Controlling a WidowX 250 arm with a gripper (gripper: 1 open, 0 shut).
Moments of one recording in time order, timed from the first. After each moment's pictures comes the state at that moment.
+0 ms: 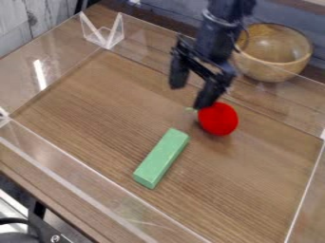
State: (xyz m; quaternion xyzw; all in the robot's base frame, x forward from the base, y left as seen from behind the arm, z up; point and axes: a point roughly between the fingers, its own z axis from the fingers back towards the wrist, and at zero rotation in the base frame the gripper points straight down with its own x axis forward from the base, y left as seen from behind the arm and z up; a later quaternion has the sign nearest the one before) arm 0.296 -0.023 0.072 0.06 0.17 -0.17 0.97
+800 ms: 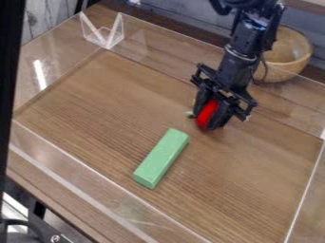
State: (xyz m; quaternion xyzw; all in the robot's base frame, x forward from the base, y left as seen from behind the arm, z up) arm 0.310 -0.032 0.030 0.04 0.18 -0.14 0.97
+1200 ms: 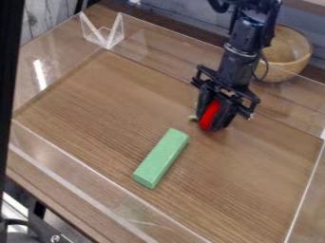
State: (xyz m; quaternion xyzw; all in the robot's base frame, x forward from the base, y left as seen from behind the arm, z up) arm 0.308 -0.034 0.034 0.01 0.19 -0.12 0.97
